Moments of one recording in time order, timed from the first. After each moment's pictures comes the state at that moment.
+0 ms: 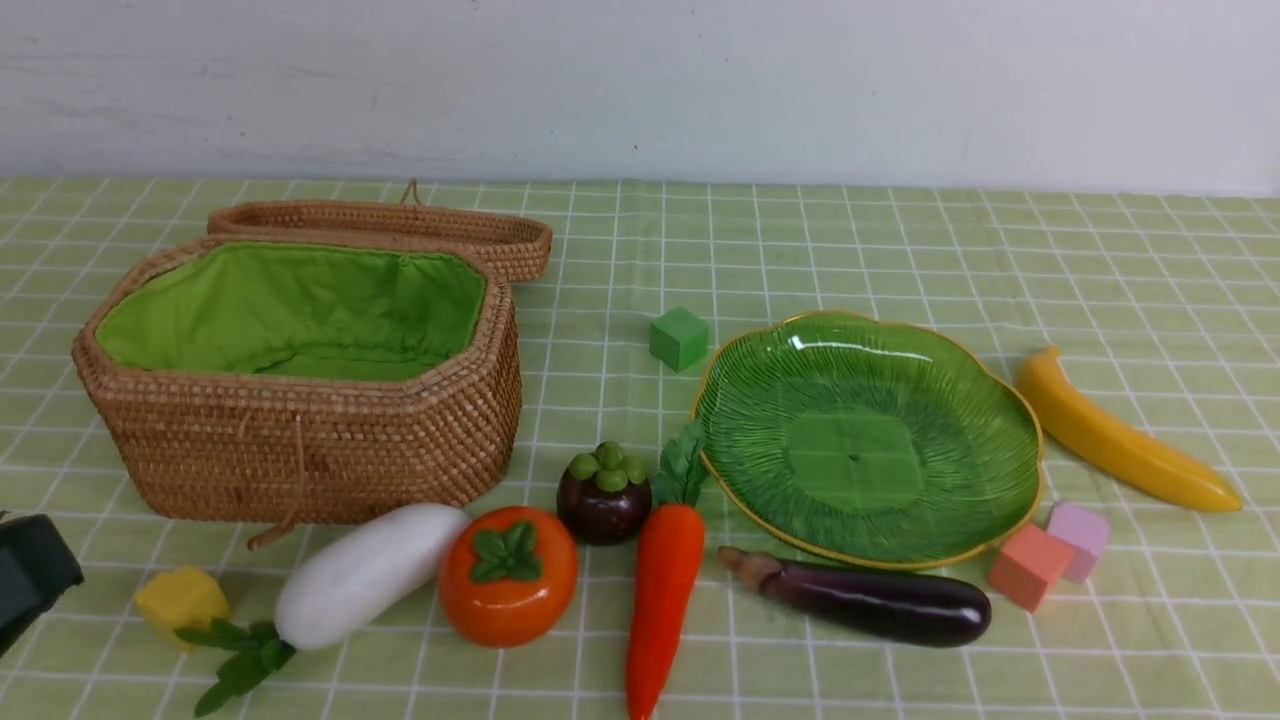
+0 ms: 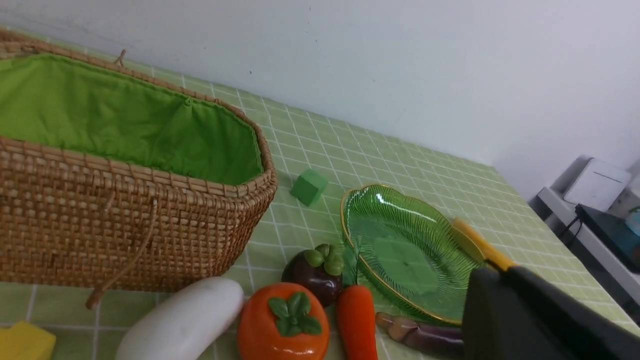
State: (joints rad) right arm -0.06 0.01 -0.17 0.56 0.40 0.08; left arm -0.06 0.25 -0.48 -0.70 0.53 0.16
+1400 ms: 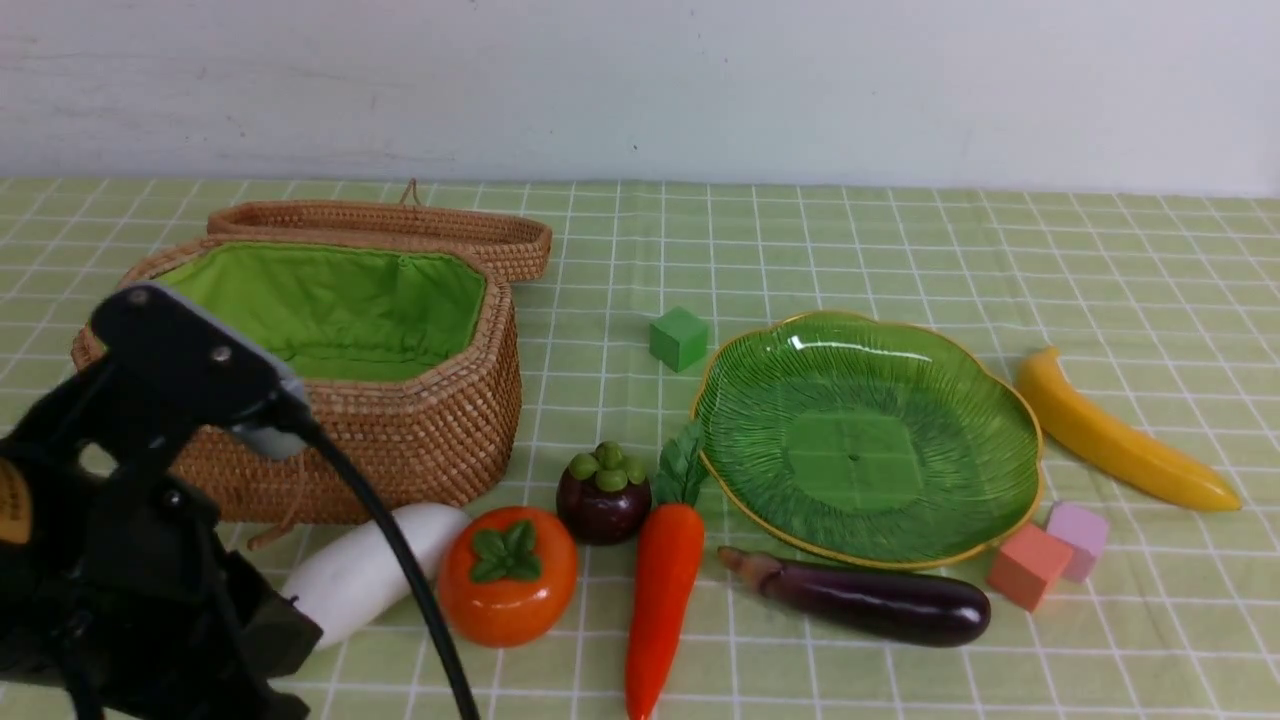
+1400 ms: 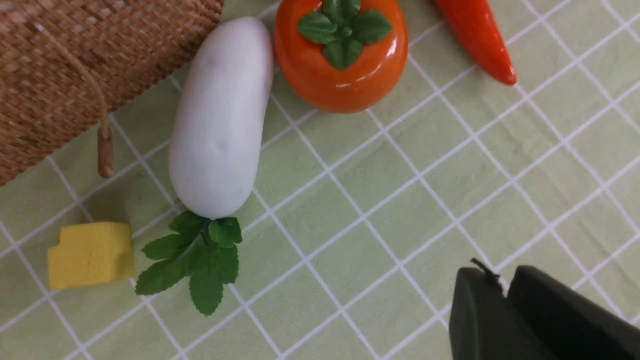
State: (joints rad) right arm 0.33 0.58 -1.07 0.42 1.21 -0.29; left arm -0.43 1.02 -0.84 -0.15 0.91 0.25
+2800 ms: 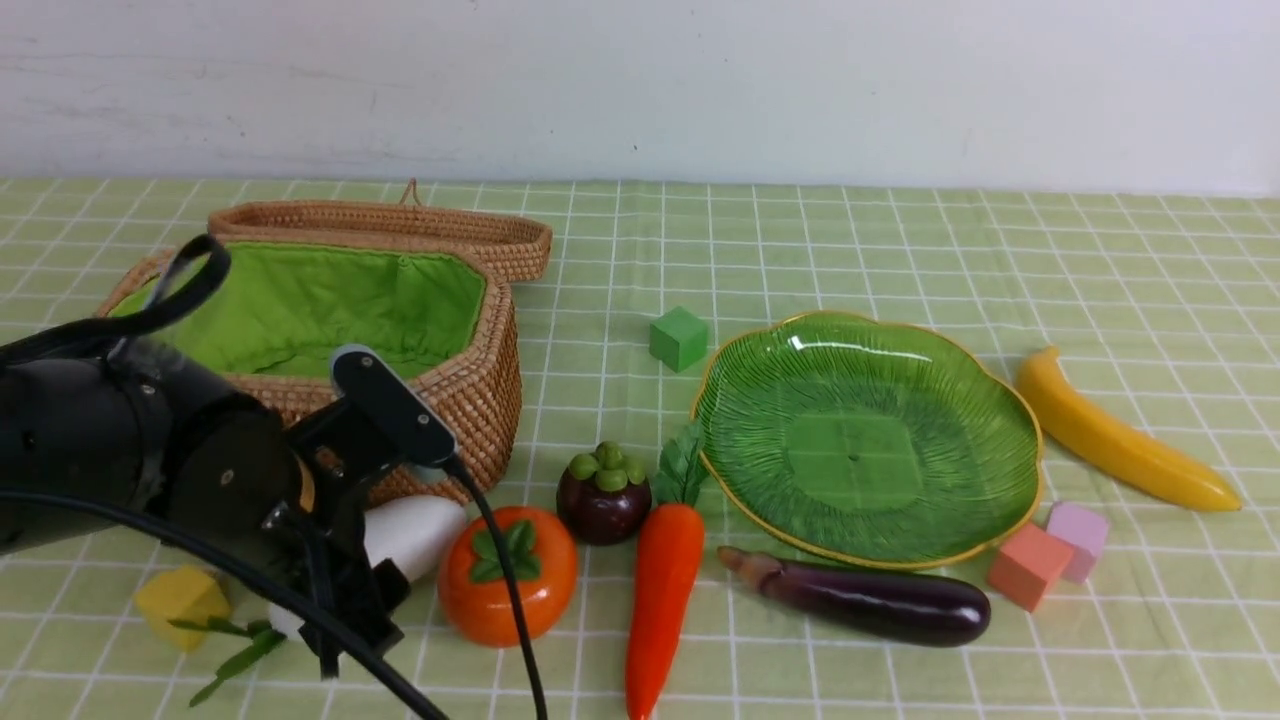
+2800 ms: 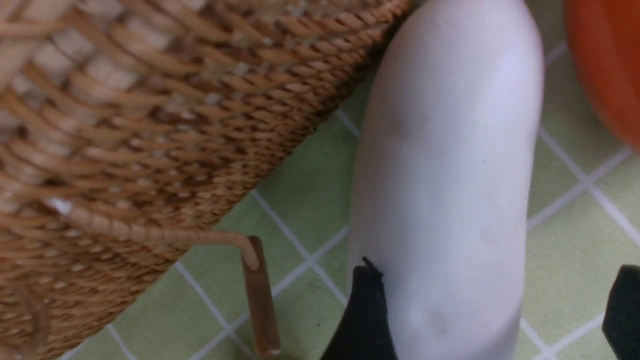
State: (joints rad) right arm 0.33 0.58 -1.07 0.51 1.08 -0.37; left arm -0.36 1.57 -0.85 0.22 0.48 0.21
